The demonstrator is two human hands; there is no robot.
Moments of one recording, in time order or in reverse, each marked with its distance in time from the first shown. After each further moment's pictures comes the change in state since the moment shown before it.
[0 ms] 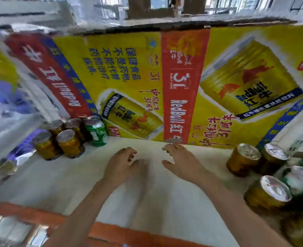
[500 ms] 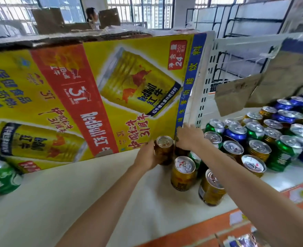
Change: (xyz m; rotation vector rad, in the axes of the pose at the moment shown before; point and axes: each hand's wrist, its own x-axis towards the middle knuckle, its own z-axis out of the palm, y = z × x) left_hand 0.042 0.213 0.176 -0.108 -0.348 0.346; right_hand -0.088 0.158 -0.118 -0.481 0.033 0.701
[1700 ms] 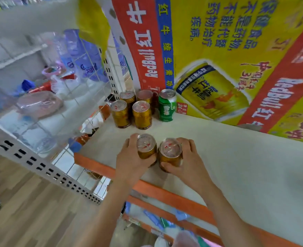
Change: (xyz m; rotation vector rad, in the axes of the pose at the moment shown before) left_hand -0.312 -0.216 -0.230 0.092 0.582 -0.650; right_hand -0.164 -0.378 0.058 0.913 -0.136 -0.645
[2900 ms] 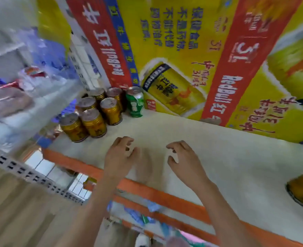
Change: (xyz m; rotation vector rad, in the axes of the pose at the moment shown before) left_hand -0.027 0.039 0.046 -0.011 0.025 0.129; right_hand -0.034 0.057 -0.070 -0.228 0.035 -0.105
